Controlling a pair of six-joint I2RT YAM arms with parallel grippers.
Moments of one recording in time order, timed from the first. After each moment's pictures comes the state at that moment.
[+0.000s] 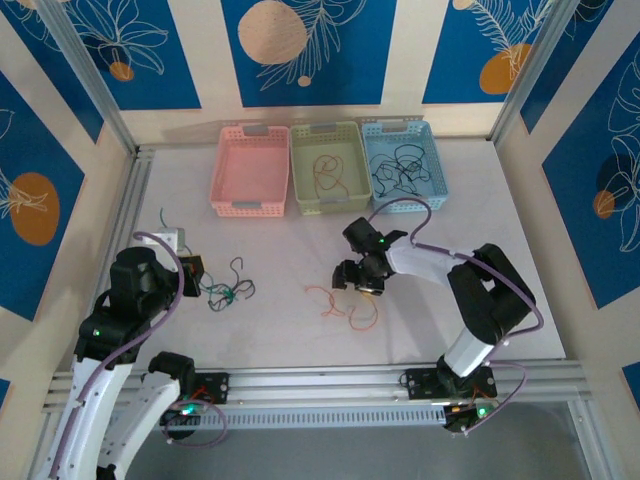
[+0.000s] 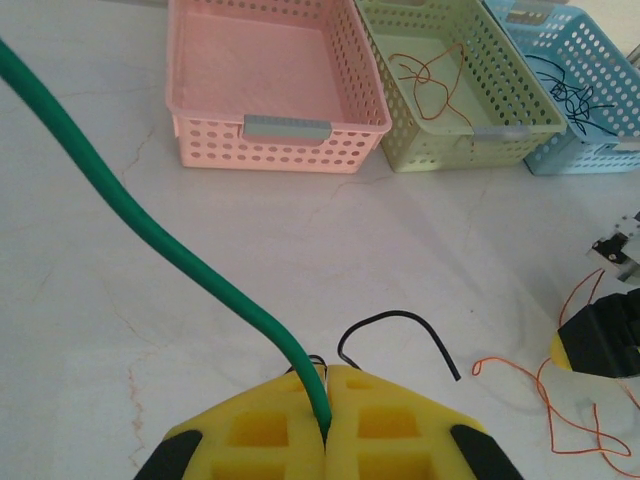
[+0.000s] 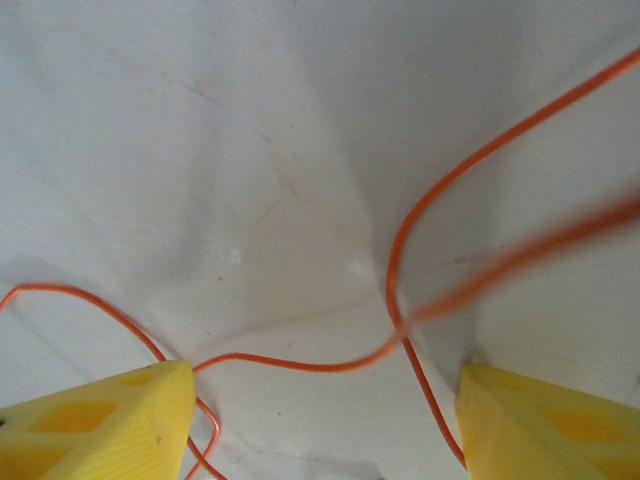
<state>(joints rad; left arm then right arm) -0.24 0.54 0.83 -0.84 0.08 -0.25 0.67 1.69 0.98 -0.66 -0.17 0.74</state>
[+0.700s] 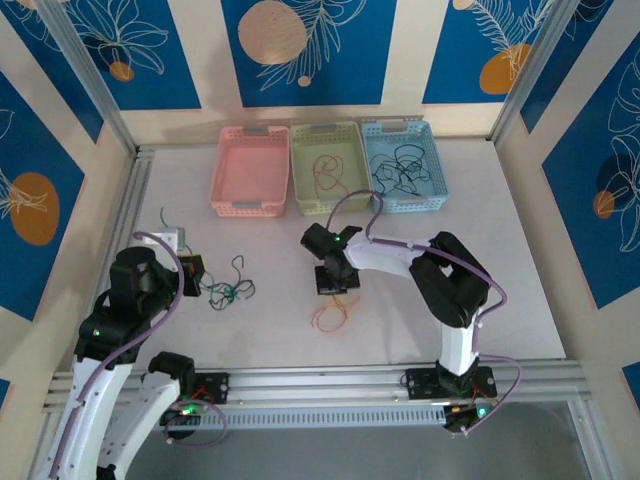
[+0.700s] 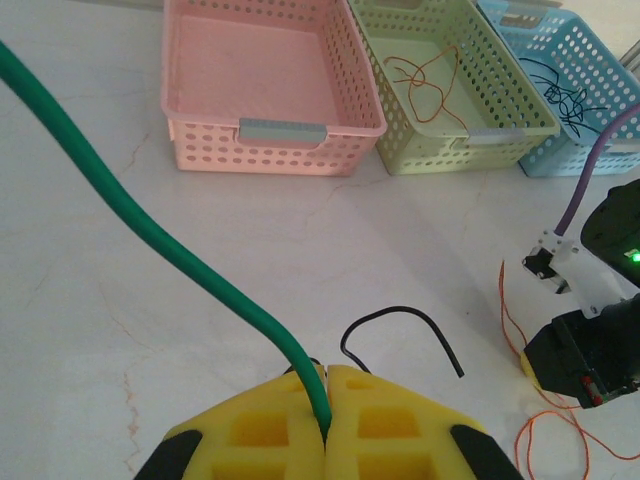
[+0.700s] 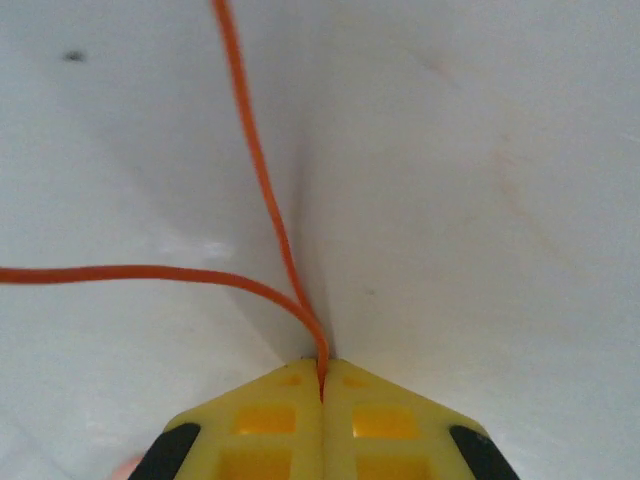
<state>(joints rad) -0.24 0.54 0.83 -0.83 0.08 -0.25 0.84 1.86 1.20 -0.79 -0.02 0.71</state>
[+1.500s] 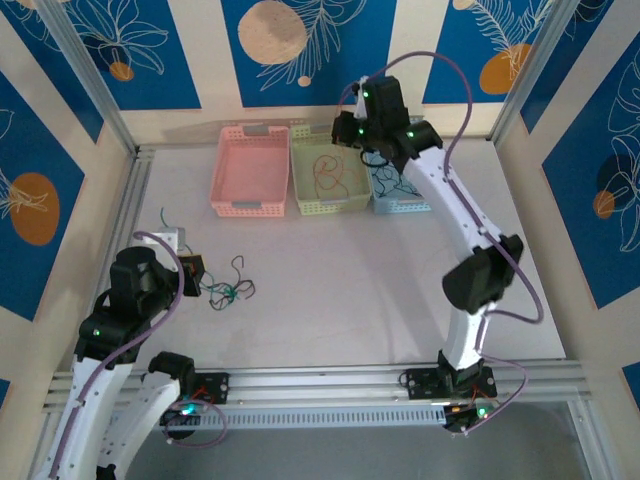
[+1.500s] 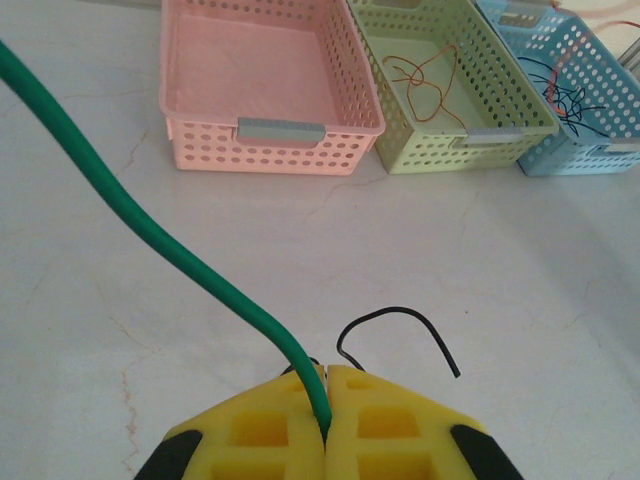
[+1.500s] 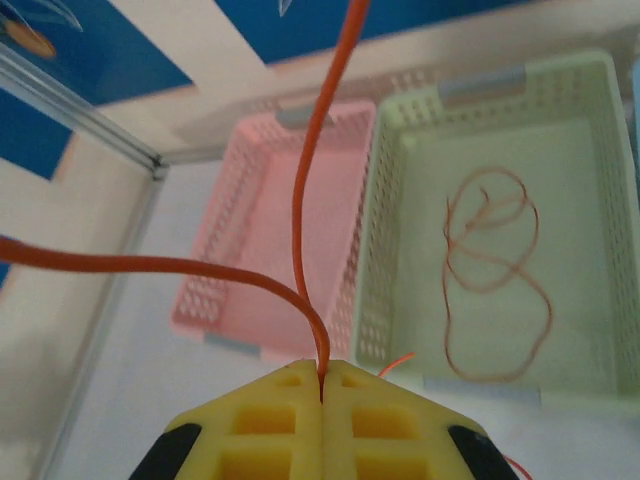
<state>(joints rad) -0.24 0.54 0.83 -0.83 0.09 -0.25 0.44 1.92 2.13 -0.75 -0.13 0.51</state>
